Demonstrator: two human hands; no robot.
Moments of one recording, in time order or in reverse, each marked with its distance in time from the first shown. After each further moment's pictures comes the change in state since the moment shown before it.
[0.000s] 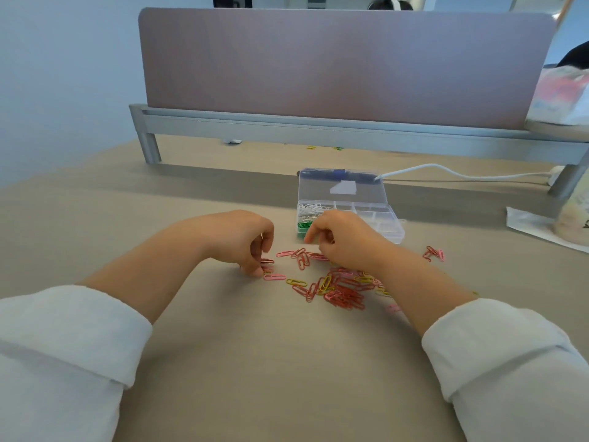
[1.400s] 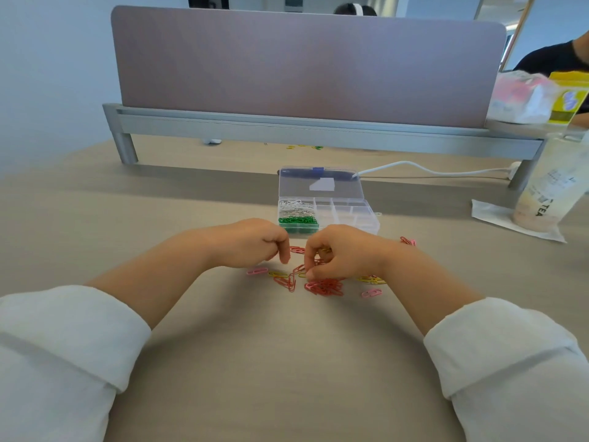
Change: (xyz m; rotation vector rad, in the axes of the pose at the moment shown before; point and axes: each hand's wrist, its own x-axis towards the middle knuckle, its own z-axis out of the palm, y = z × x) left_hand 0.007 0.038 0.016 -0.106 0.052 0.144; right_hand -0.039 -0.006 -0.019 -0.003 -0.278 0.025
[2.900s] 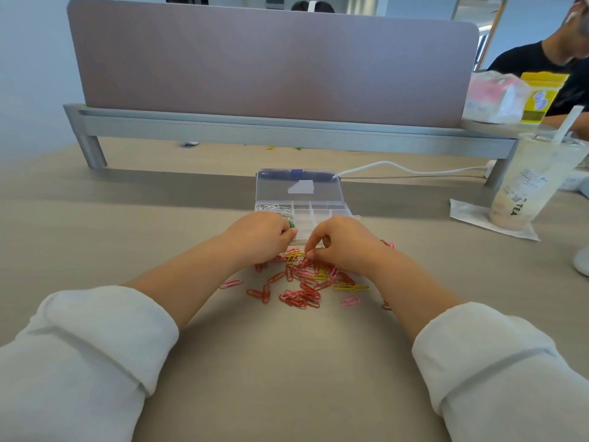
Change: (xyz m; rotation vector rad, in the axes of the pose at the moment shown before) left_hand 0.056 0.024 0.013 0.125 0.274 -0.080; right_hand 0.011 0.043 -0.004 -0.035 0.284 0.186
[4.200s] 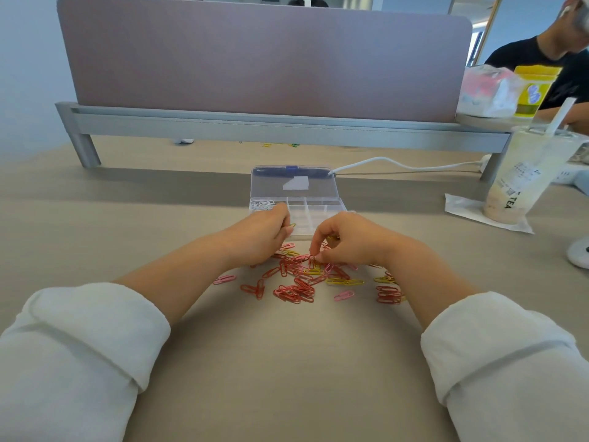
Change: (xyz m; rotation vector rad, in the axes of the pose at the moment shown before) left_hand -0.009 0.004 0.001 -0.208 -0.041 0.067; right_hand -0.015 0.008 -0.017 0.167 -0.173 0.021
